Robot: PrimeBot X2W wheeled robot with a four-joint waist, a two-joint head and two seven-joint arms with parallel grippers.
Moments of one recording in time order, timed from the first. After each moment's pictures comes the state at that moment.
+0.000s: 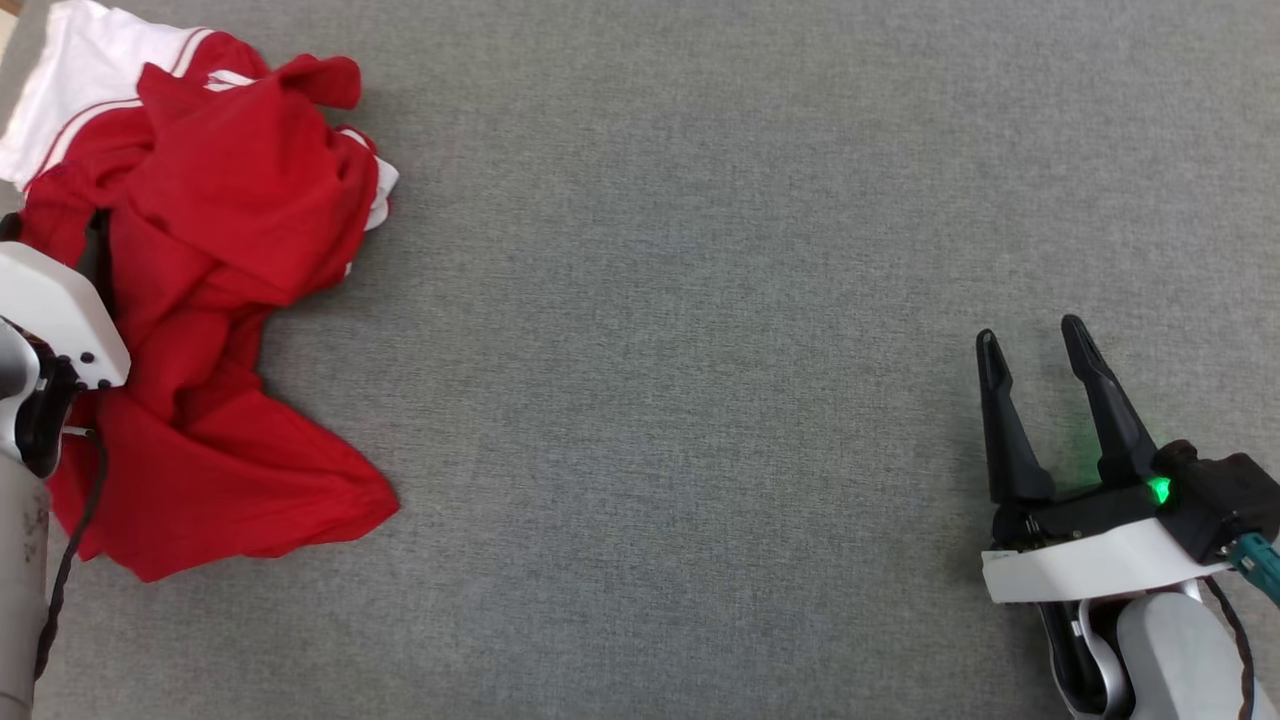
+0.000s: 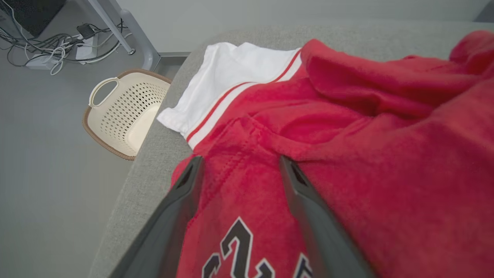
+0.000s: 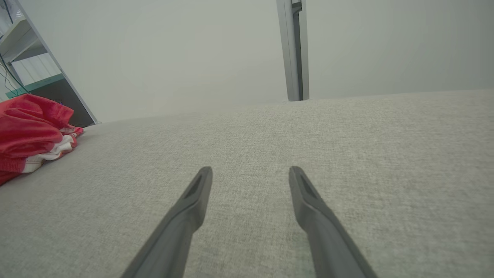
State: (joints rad) left arm -0.80 0.40 -0.06 0.87 -0.34 -0.11 0.11; right arm -0.20 -0.14 0.16 0.14 0.25 0.13 -0.26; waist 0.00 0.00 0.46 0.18
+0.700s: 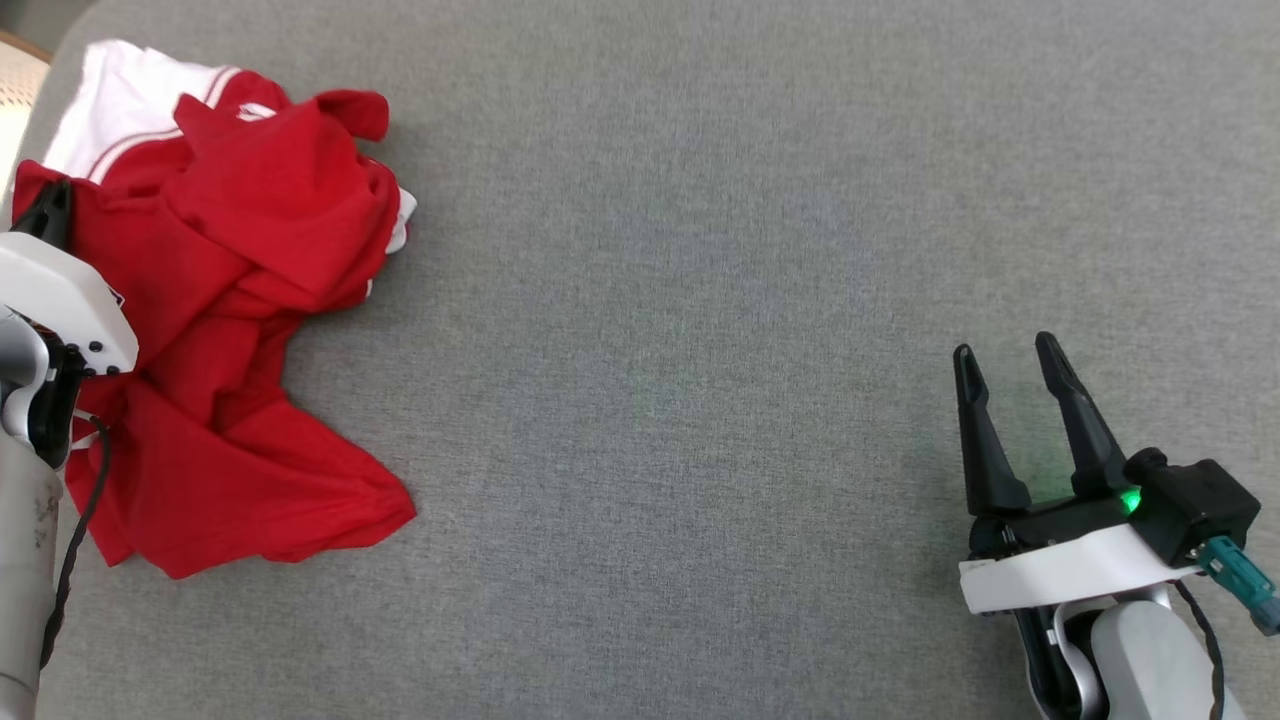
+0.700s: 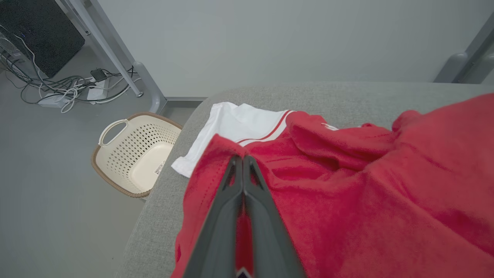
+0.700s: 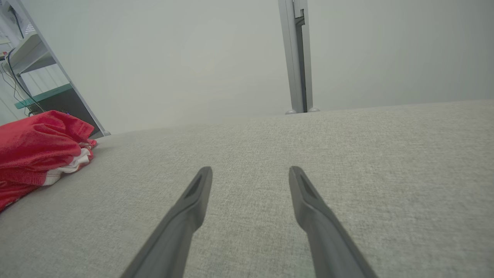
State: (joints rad) left arm -0.87 0.39 -0.12 0.99 -0.35 -0.12 0.00; right arm -0.21 -0.12 0.17 0.17 0.26 0.13 -0.26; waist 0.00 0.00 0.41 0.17
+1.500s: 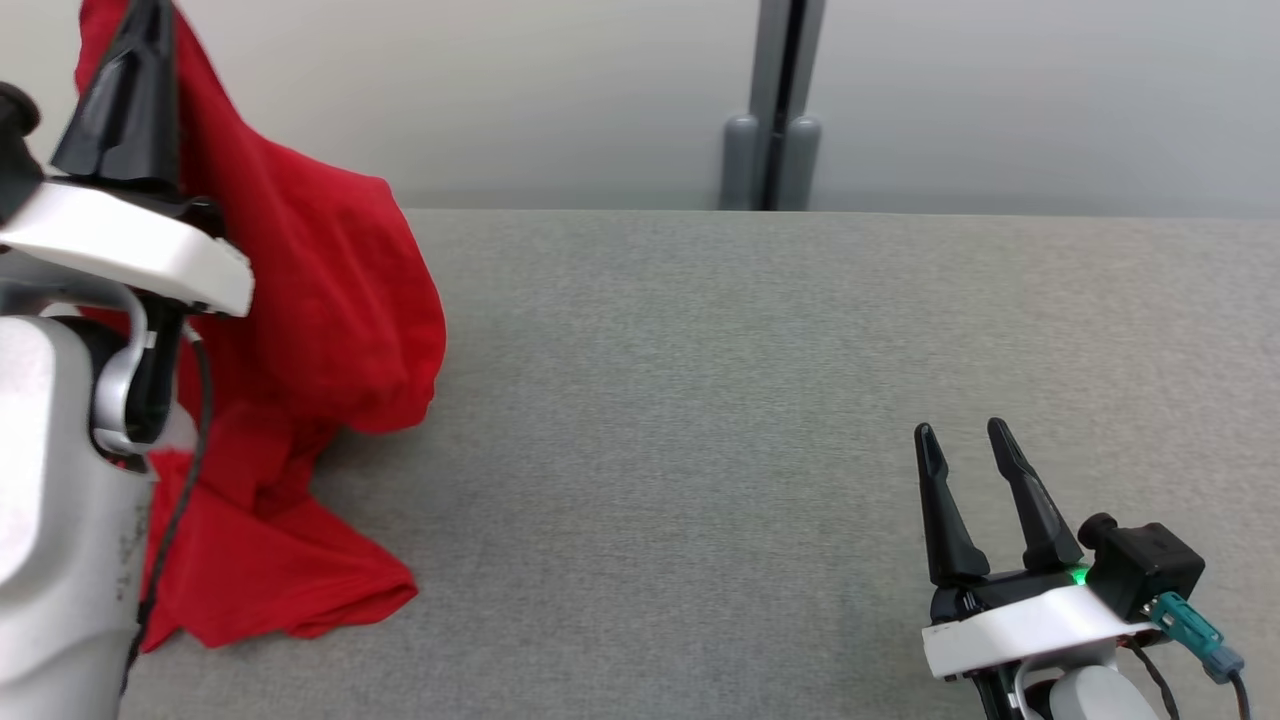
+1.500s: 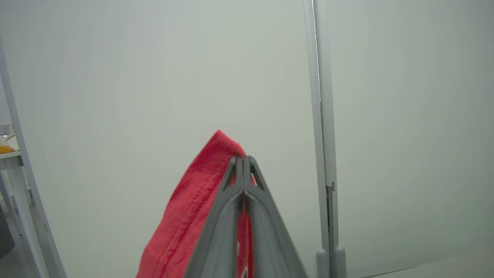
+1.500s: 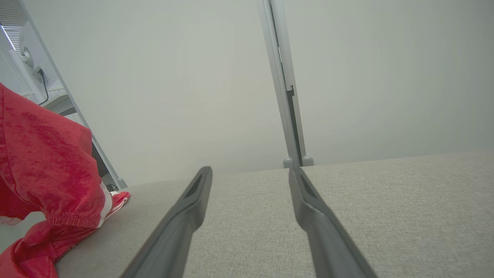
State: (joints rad) left arm -0.67 0.35 -0.15 0.22 -0.39 -0.04 -0.03; right arm -0.12 -0.05 0.19 0.24 0.32 0.13 -0.26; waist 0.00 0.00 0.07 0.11
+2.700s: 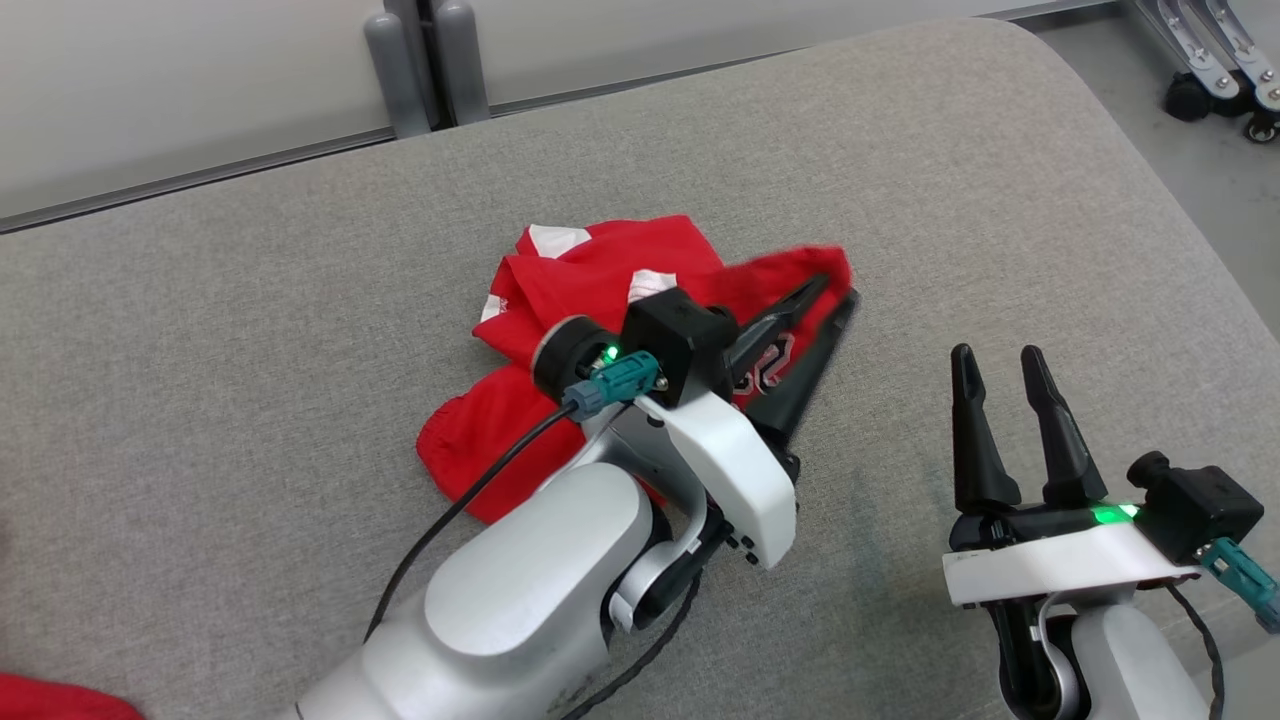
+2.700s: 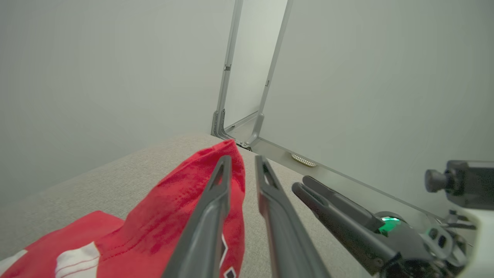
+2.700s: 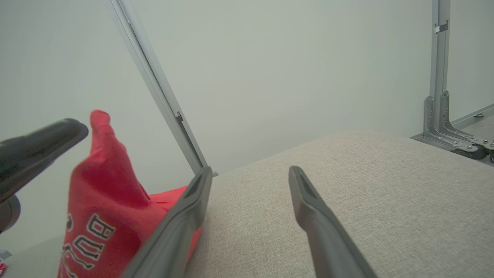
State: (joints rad) left arm -0.73 0.05 -0.91 0.29 -0.72 0.08 -0.08; right arm -0.21 -0.05 0.16 0.21 0.44 0.13 -0.26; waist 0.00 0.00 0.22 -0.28
